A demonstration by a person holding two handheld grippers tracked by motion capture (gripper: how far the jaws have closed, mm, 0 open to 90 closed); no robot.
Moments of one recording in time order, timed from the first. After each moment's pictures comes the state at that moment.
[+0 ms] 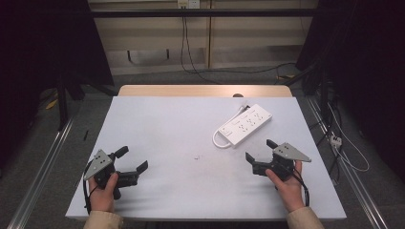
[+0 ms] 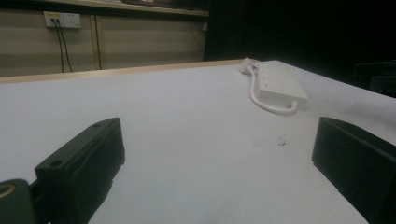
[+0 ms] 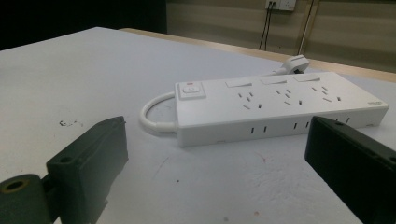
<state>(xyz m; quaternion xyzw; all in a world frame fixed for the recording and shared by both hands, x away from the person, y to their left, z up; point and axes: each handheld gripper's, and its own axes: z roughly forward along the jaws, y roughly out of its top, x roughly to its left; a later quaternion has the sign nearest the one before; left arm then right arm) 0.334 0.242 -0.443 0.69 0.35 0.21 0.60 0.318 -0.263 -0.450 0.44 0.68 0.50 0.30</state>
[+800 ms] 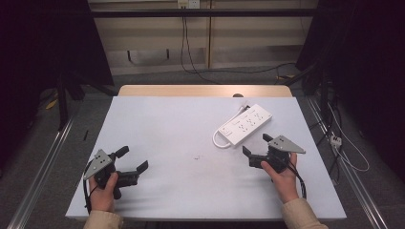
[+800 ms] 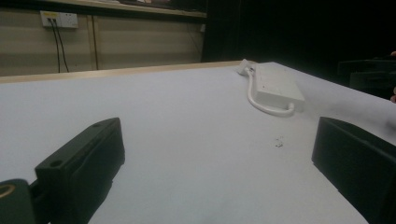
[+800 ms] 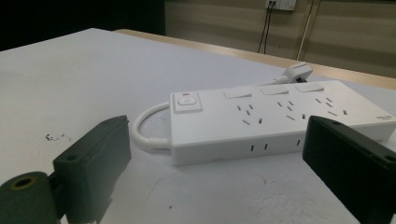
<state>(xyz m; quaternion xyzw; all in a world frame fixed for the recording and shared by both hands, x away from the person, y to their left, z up) 0.334 0.242 -0.444 0.69 0.34 0.20 0.60 0.339 -0.256 -0.445 0.44 0.68 0.50 0.30</state>
